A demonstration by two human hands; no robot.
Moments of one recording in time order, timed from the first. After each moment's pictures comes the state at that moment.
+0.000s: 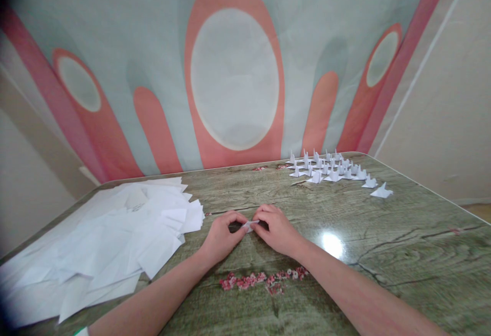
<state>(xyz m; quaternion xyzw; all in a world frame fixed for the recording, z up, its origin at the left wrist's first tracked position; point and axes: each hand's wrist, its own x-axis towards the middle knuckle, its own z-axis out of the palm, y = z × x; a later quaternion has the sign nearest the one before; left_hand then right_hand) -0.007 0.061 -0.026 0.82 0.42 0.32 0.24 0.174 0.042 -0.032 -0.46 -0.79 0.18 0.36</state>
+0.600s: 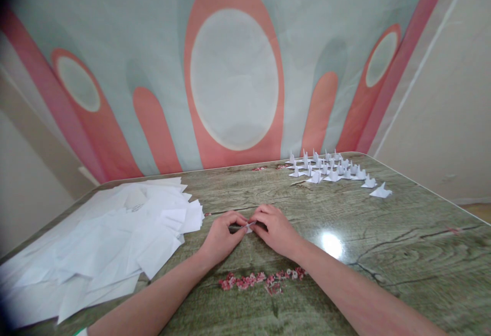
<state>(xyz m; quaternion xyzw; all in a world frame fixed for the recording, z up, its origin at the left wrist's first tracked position) -0.006 0.061 -0.028 0.81 0.40 0.33 0.25 0.174 0.042 -0.033 -0.45 -0.81 0.14 0.34</state>
